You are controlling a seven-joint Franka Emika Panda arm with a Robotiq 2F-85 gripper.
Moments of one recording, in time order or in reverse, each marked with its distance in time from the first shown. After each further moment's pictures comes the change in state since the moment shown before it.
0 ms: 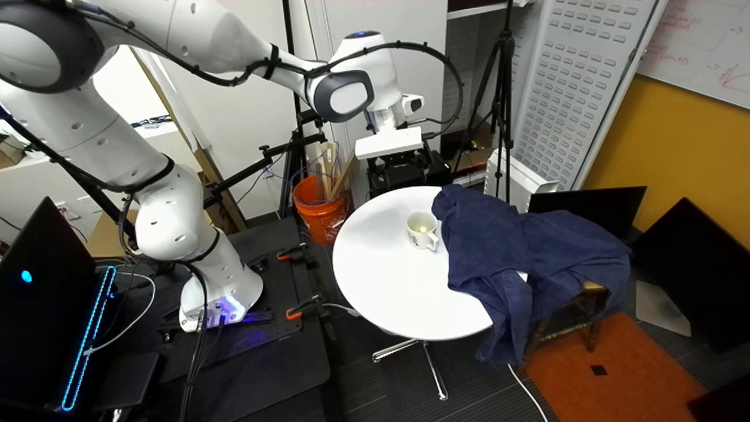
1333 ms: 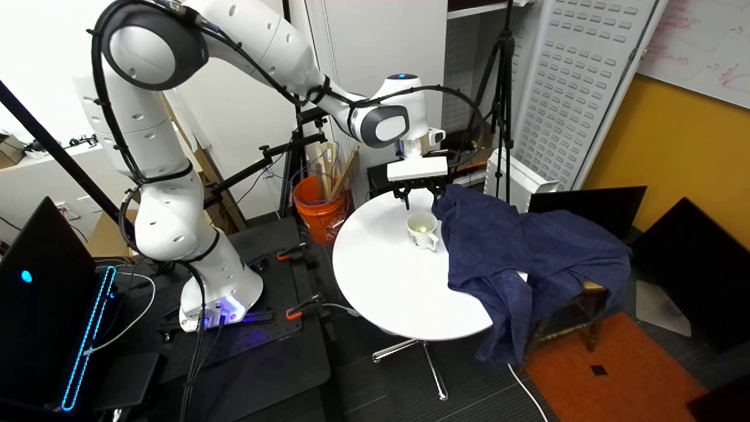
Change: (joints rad) arm -0.018 0.356 0.050 0.174 -0.037 0.066 0.044
